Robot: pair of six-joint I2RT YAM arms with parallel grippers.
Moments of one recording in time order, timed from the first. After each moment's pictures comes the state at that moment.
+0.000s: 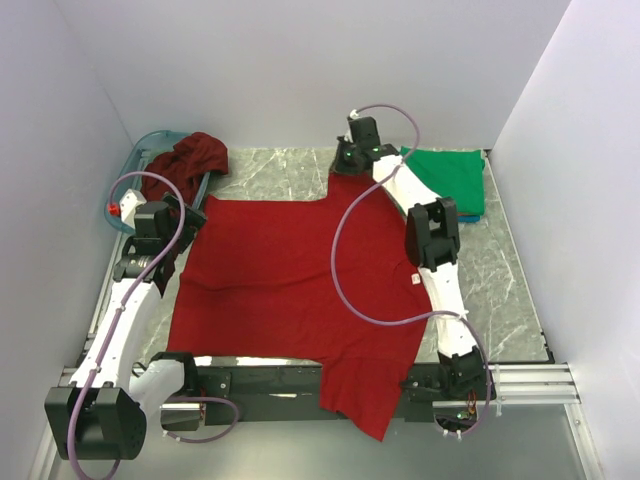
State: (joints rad) left arm -0.01 0.97 0.79 -0.36 -0.20 -0.88; right arm 0.34 2.47 2.24 -0.49 -0.17 0.45
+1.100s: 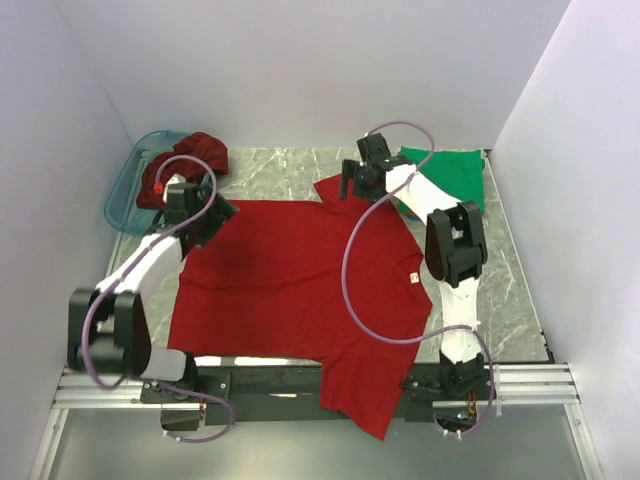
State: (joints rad) left arm -0.07 1.38 0.87 -0.16 0.02 -0.85; right arm 0.35 2.15 1.81 -0.60 0.01 0.40
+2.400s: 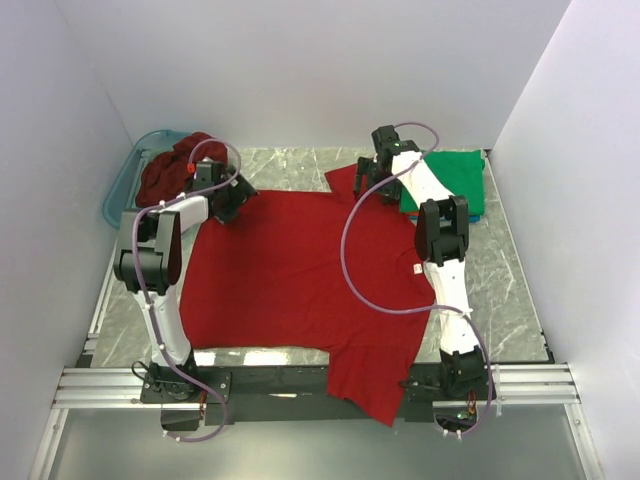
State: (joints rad) left arm -0.09 1.99 1.27 -0.02 0.12 -0.84; right arm 0.23 2.53 2.32 -0.94 -0.05 0.39
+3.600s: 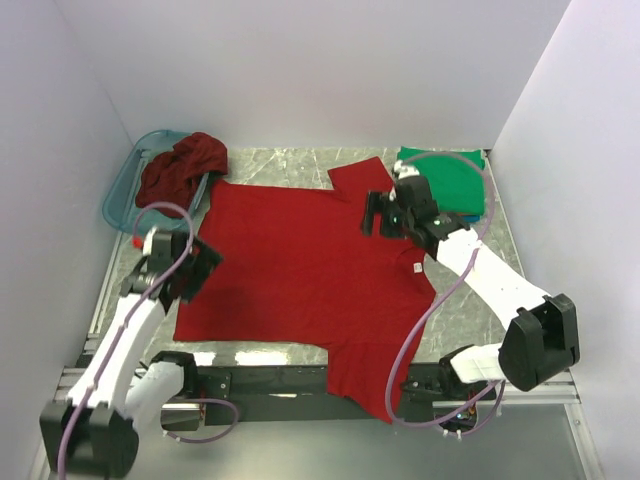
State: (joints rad) left arm -0.10 0.92 0.70 -0.62 -0.08 -0.97; right arm 0.42 1.35 1.10 -0.44 0.04 0.39
